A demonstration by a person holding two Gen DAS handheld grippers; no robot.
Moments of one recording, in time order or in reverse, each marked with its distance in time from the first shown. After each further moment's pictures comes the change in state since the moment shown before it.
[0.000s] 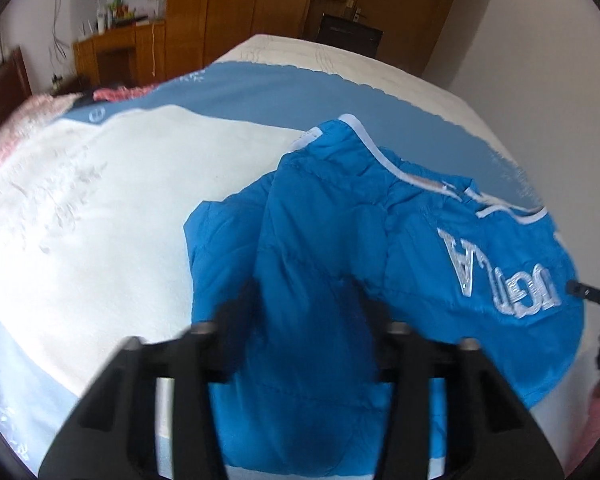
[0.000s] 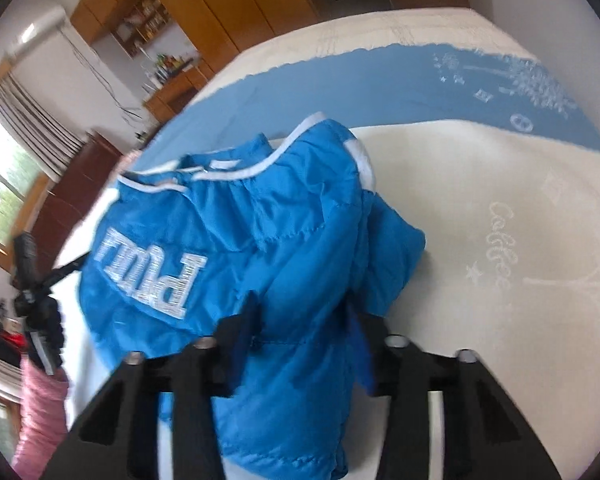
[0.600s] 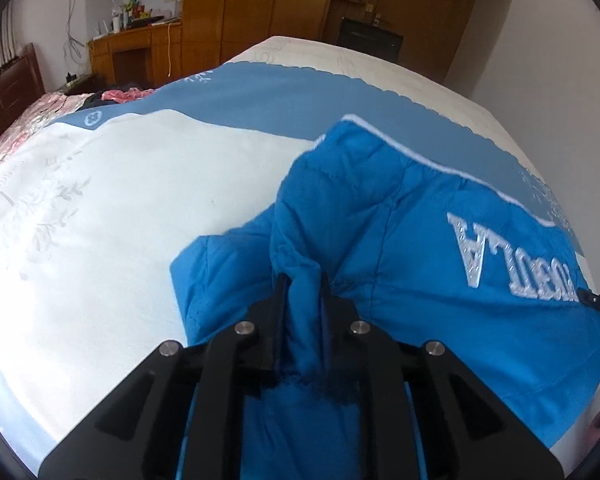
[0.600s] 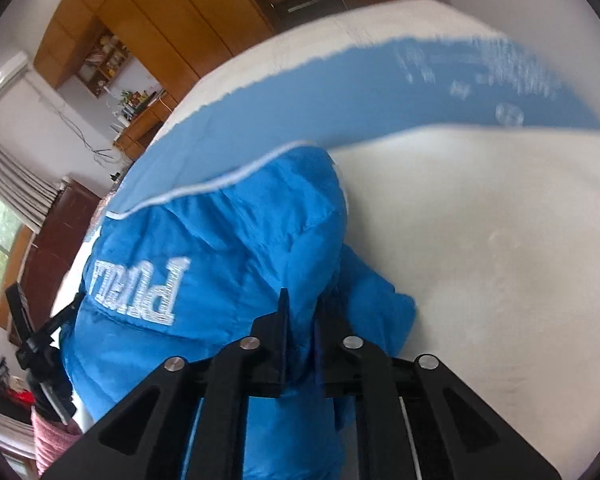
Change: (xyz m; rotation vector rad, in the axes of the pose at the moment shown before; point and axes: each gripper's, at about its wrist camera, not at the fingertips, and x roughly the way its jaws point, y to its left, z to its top) left arm 0.051 0.002 0.025 -0.031 -0.023 0.048; right arm 0.044 -0.039 0.022 0.200 -0.037 0.028
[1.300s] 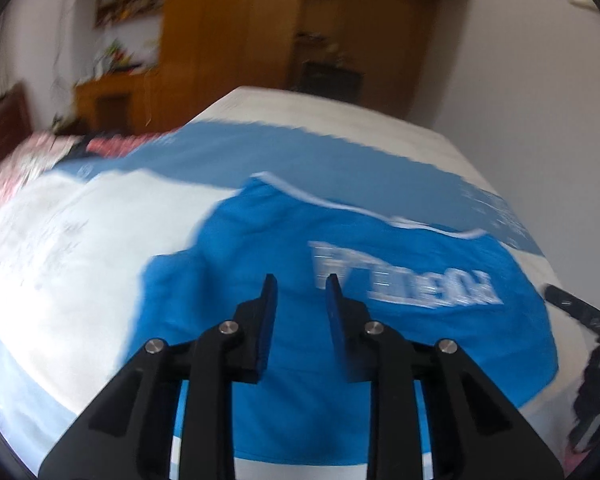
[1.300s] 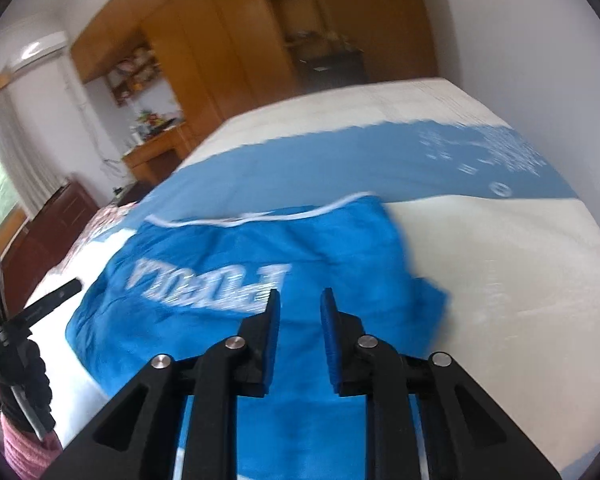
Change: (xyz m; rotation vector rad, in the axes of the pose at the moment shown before) left arm -0.094 -0.083 -0.024 0.086 -0.181 -0.085; right arm -0.058 0.115 -0.064 -0.201 -0.254 -0.083
